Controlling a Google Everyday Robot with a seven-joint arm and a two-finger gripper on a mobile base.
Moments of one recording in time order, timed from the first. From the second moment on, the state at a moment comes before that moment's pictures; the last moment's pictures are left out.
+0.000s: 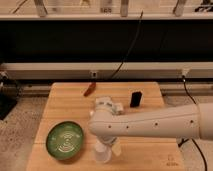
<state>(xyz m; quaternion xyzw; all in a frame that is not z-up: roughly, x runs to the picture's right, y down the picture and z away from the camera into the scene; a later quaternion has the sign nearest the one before) 0.011 0.270 0.695 -0.33 -0.09 -0.35 0.87</state>
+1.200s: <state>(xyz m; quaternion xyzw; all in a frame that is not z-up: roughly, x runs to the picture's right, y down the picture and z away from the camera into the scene) -0.019 0.284 0.673 -0.29 -0.17 -0.40 0.85</state>
